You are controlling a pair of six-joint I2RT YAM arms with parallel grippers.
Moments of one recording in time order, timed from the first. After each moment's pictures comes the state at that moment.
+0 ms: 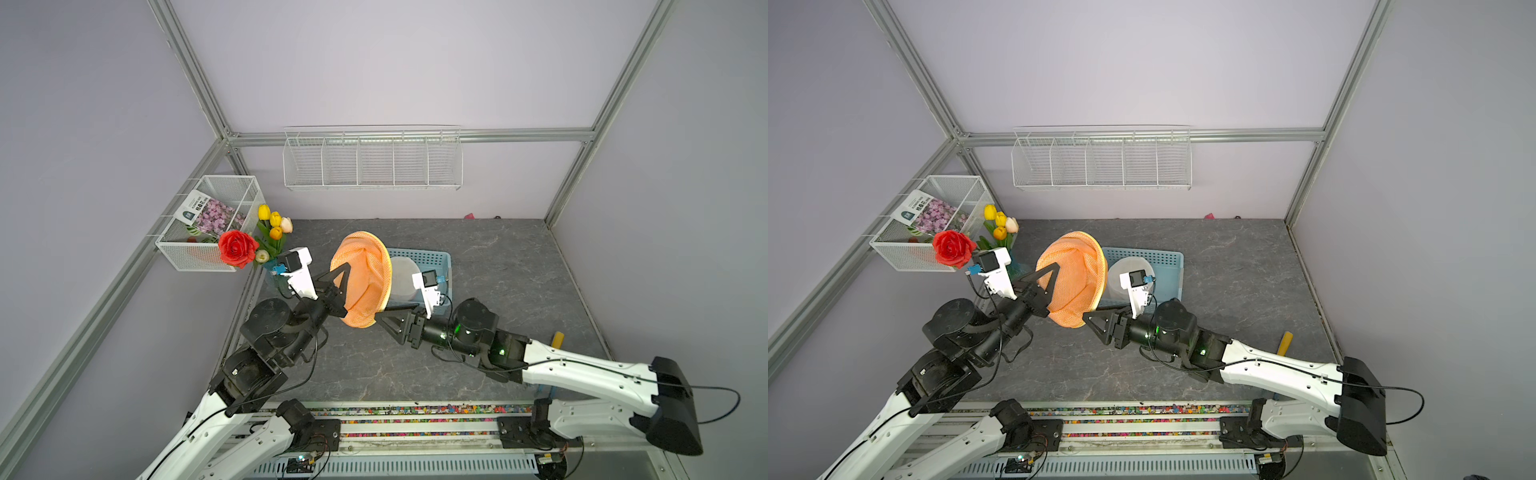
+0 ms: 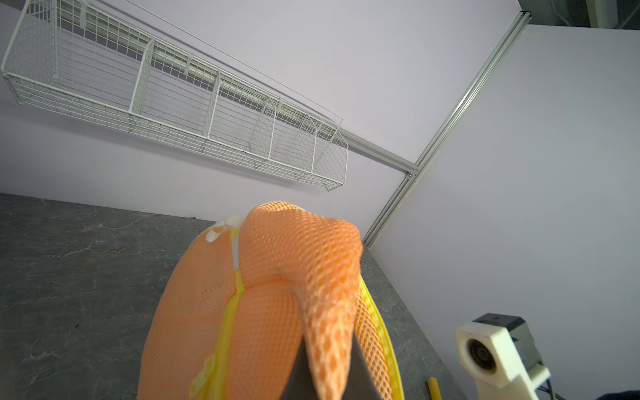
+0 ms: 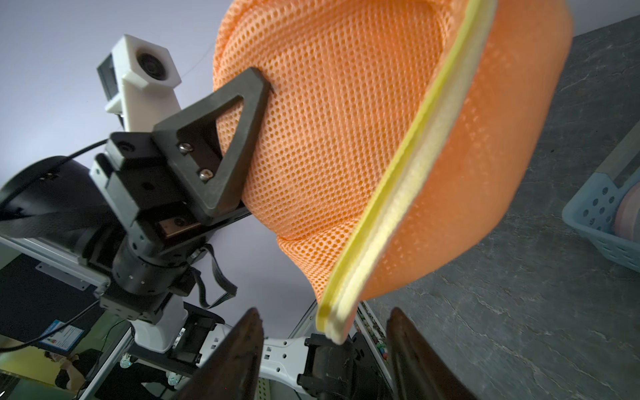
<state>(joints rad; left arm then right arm) -0.75 0.67 0.95 -0.26 -0.21 -0.48 1.14 1.24 0.90 0.30 -0.10 0.84</state>
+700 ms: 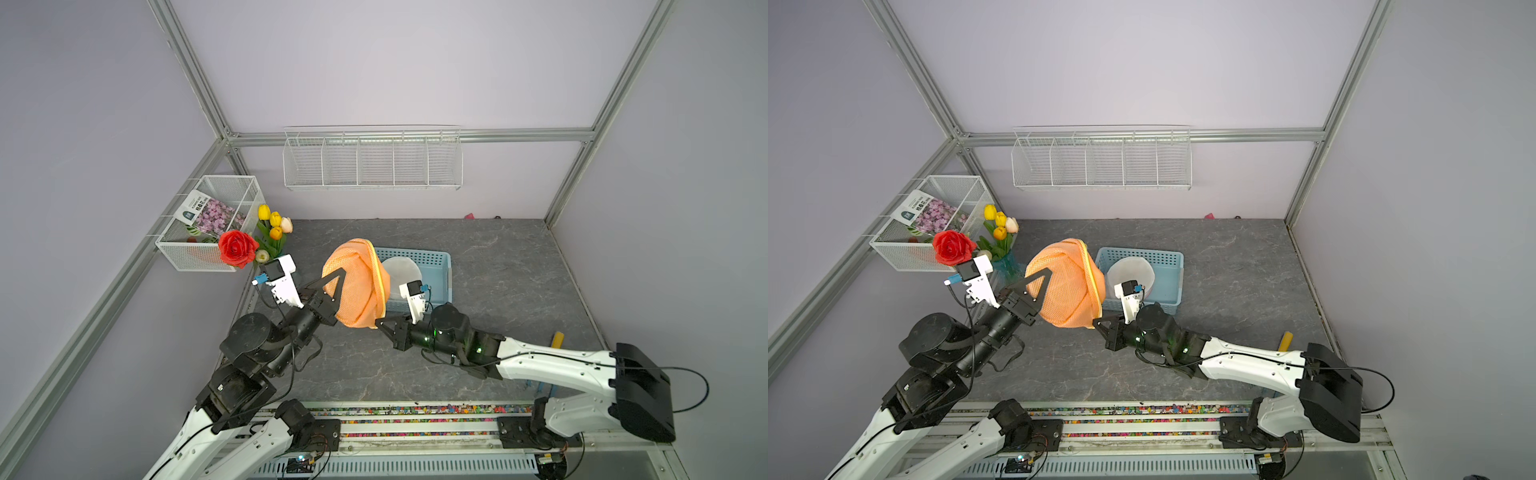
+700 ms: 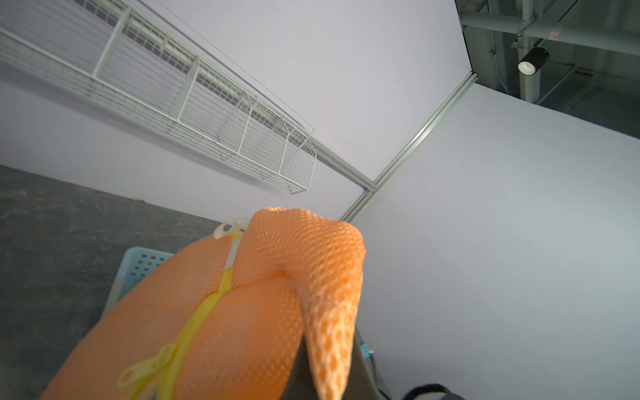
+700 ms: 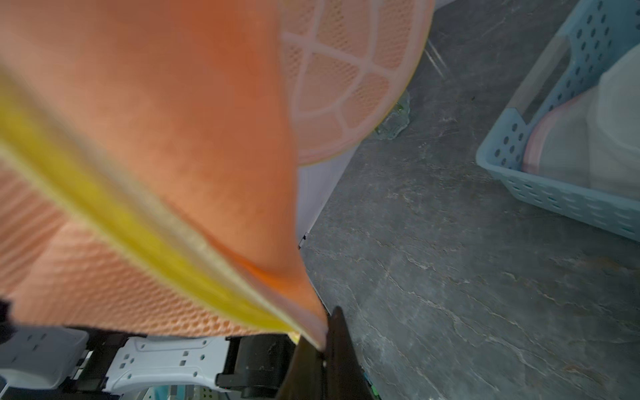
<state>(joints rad) -0.75 0.56 0.92 -0.26 -0.12 -0.71 1.08 1.39 0.82 0.33 -0.07 0.84</state>
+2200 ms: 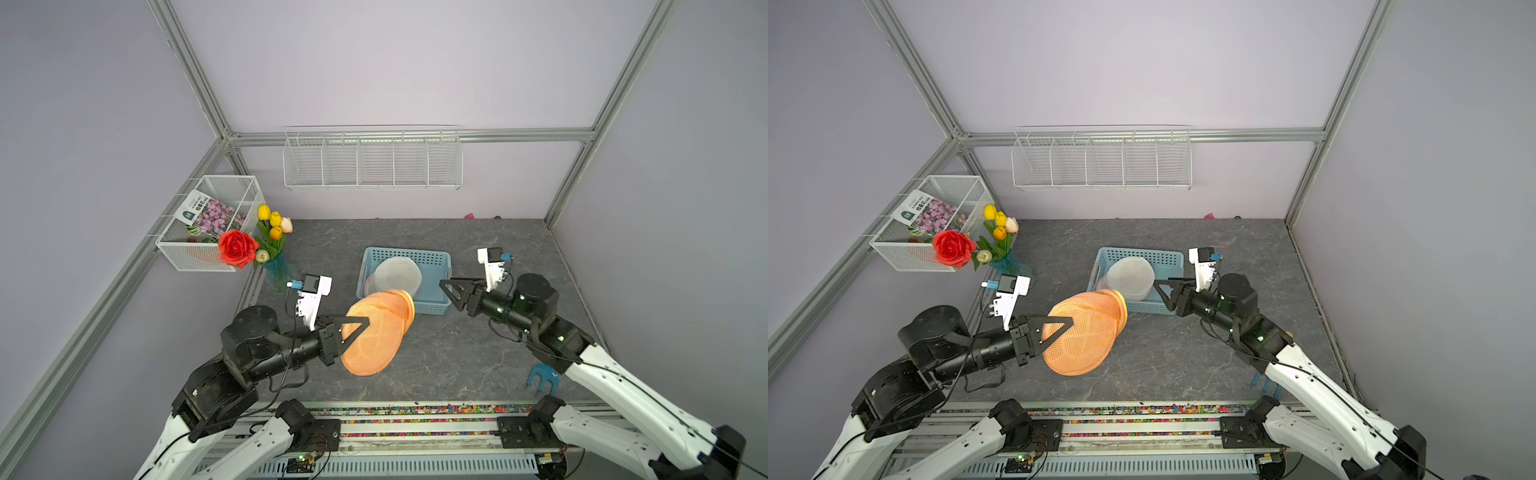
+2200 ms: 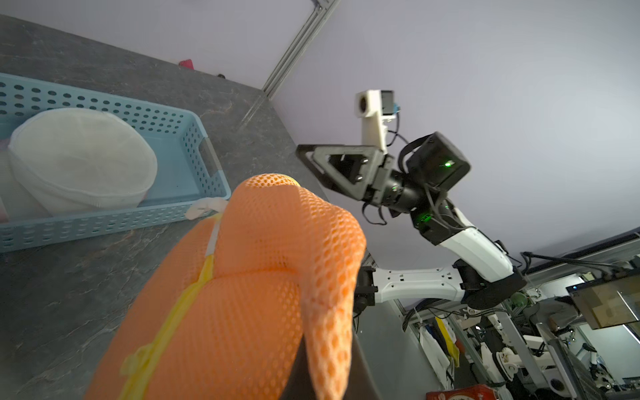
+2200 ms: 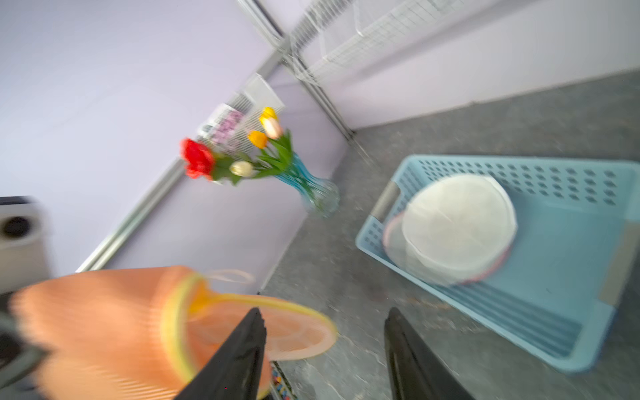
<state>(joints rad) -0.74 0.63 1.11 -0.74 0.40 -0.67 0.66 0.90 0.83 -0.05 -0.32 0.66</state>
